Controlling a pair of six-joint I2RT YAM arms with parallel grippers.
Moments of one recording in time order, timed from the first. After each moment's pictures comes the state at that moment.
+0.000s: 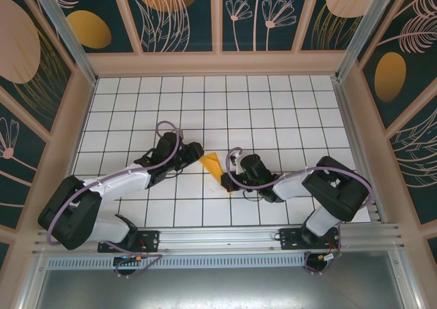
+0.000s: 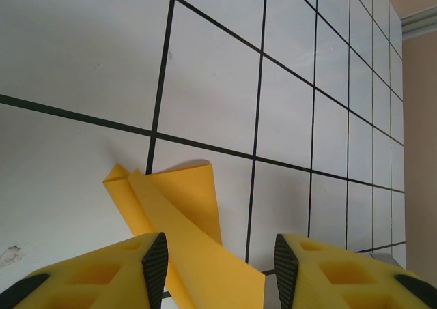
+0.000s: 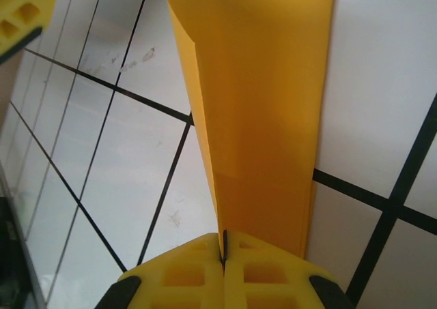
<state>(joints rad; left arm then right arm) -0.61 1.36 0.59 0.11 0.11 -1.02 0.85 1.59 0.41 0.56 -0.30 0.74</state>
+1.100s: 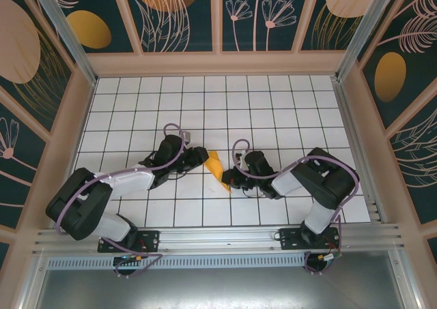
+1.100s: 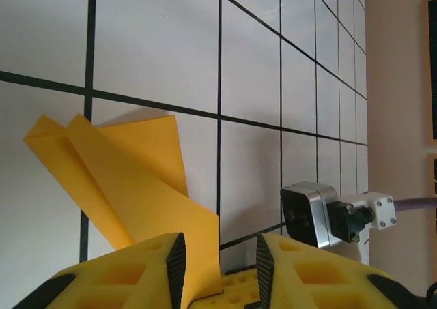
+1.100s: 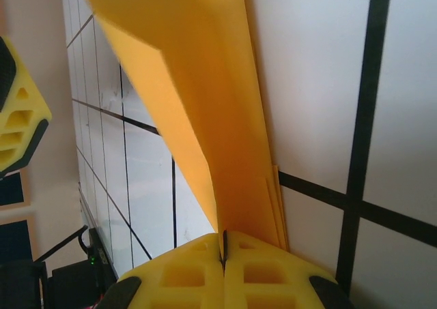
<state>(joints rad) -0.61 1.45 0.54 0.30 0.29 -1.02 0.76 1.72 0.41 0.70 -0.47 1.06</state>
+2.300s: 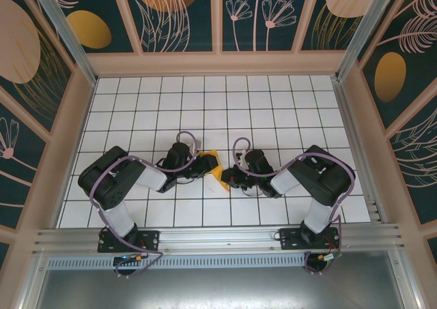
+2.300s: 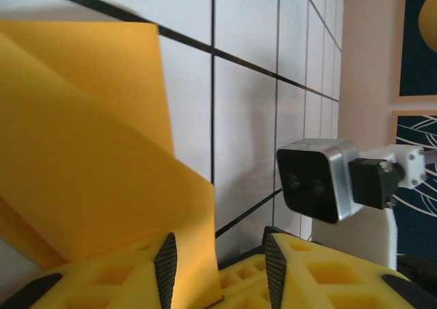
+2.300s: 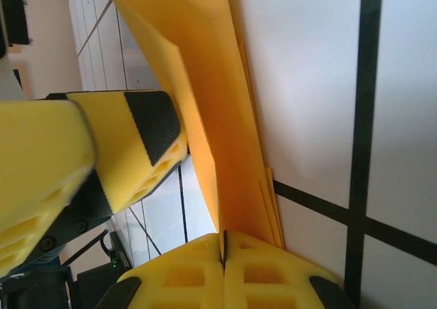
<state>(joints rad) -0.64 1.75 0.49 0.73 0.47 -1.13 0.74 1.76 0.42 0.74 -0.51 1.13</state>
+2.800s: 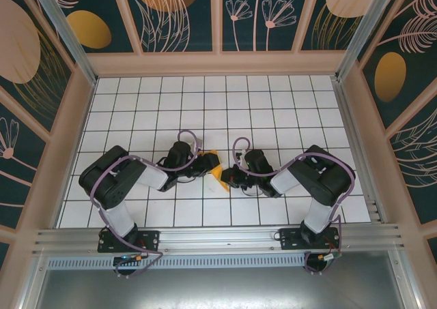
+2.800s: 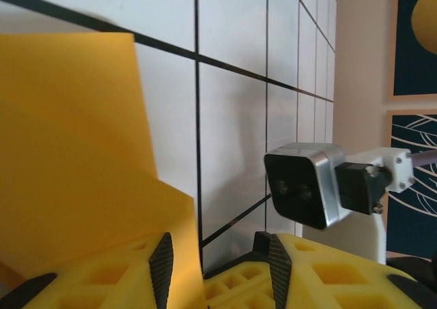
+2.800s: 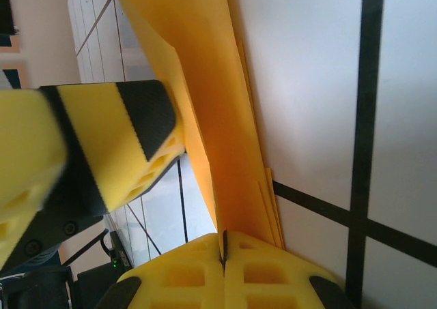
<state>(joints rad) -0.65 1.77 0.51 0.73 0.47 -1.13 0.74 1.76 0.42 0.73 -0.51 1.13</state>
